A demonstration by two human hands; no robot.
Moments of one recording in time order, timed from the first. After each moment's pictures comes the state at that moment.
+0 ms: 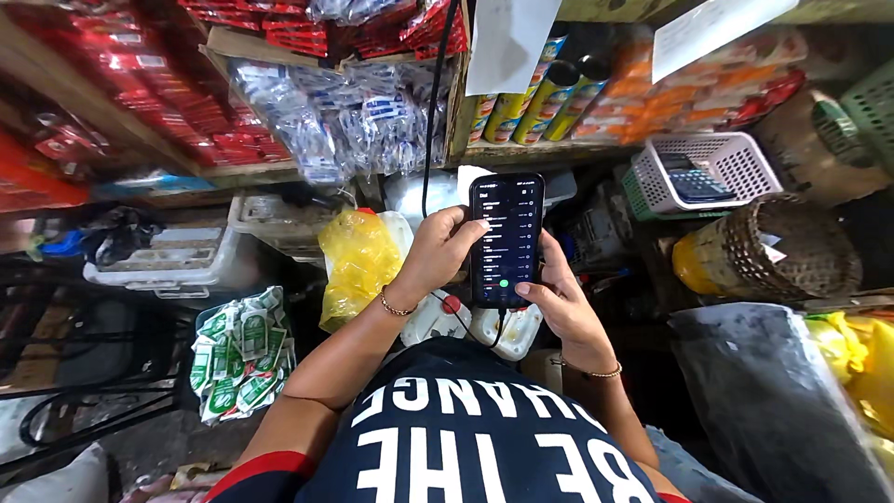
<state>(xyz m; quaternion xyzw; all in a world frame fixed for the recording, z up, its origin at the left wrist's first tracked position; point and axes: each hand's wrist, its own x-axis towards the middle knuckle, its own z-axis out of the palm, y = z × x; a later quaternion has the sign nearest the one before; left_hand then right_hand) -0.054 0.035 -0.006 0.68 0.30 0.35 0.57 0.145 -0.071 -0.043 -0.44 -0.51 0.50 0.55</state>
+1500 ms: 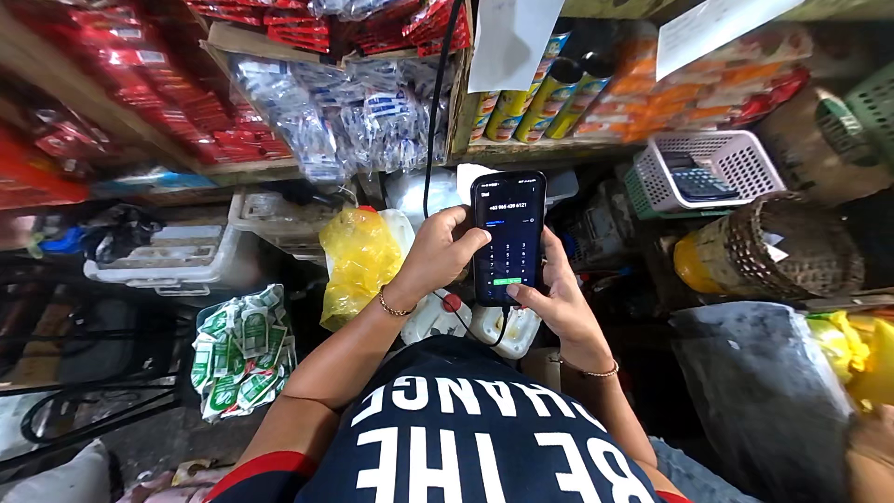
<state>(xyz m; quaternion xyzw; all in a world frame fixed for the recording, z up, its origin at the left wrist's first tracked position) -0.057 0.032 -0.002 0.68 0.31 0.33 0.57 0.138 -0.071 -0.041 -0.51 -0.50 0.45 0.53</state>
